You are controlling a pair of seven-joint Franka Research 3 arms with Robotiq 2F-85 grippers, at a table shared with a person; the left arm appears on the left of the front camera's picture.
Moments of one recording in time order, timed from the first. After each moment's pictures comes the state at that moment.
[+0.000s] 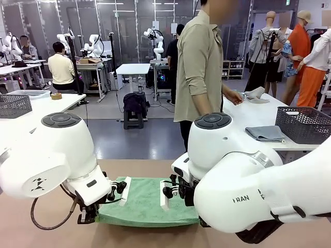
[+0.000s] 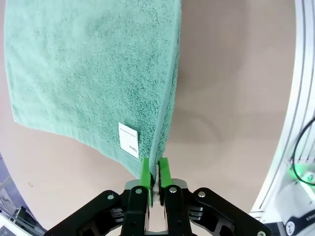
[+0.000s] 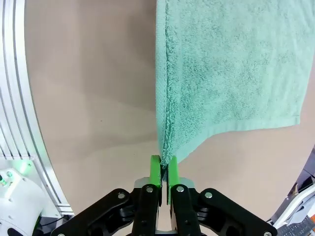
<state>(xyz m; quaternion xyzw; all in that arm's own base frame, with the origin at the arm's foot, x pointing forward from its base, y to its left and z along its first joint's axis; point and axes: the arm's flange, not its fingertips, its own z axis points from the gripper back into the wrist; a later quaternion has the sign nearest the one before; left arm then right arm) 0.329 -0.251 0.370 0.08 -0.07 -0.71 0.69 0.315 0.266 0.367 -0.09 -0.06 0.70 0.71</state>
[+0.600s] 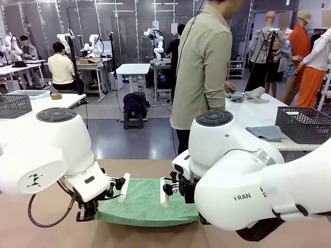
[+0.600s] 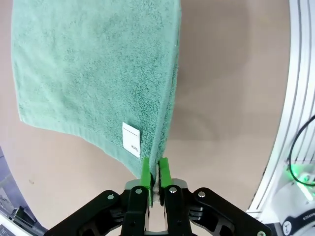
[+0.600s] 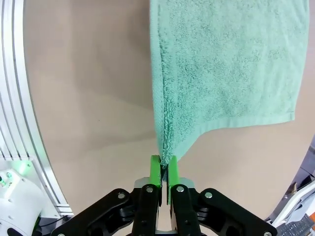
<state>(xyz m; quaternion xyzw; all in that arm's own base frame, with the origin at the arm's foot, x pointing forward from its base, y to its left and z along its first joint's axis) 0.327 -0.248 0.381 0.07 -0.08 -0.71 0.70 0.317 0.266 0.375 -0.09 -0.06 0.70 0.71</state>
